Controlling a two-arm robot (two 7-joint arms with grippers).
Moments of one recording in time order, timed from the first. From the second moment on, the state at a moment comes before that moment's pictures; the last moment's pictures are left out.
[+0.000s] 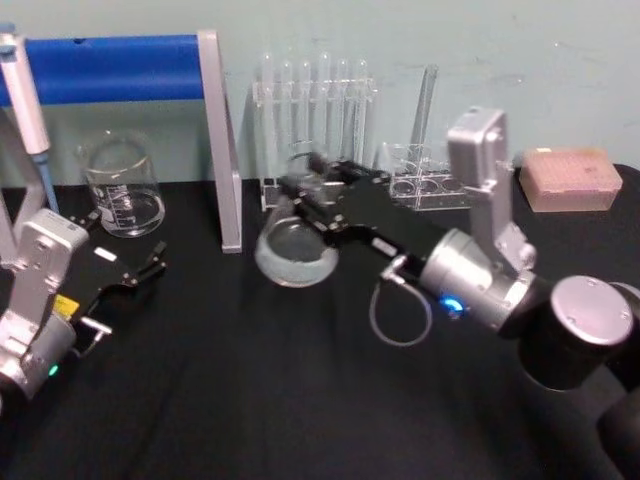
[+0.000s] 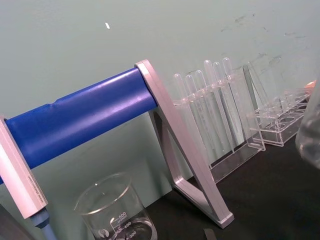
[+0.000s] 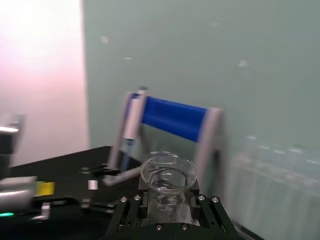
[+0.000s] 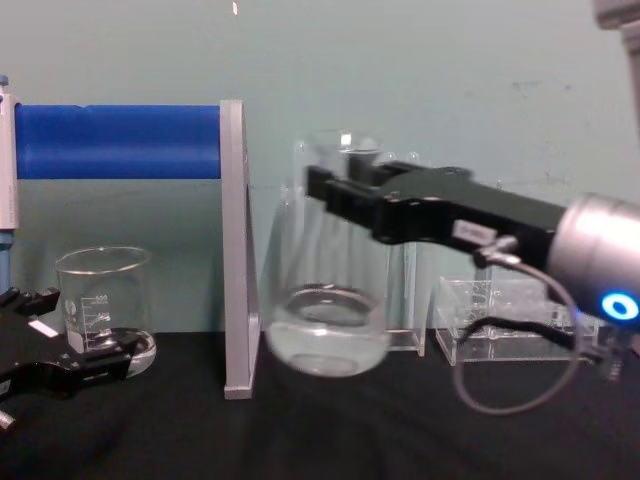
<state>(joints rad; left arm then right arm) -0.20 0.60 0.45 -1.41 -0.25 -0.12 0.03 0.33 0.31 -0.47 -1.52 0.40 -0.04 0.44</state>
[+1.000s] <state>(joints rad) -0.20 0.60 0.45 -1.41 -0.25 -0.12 0.03 0.12 0.32 -0.23 -1.68 0.28 0.00 0.18</state>
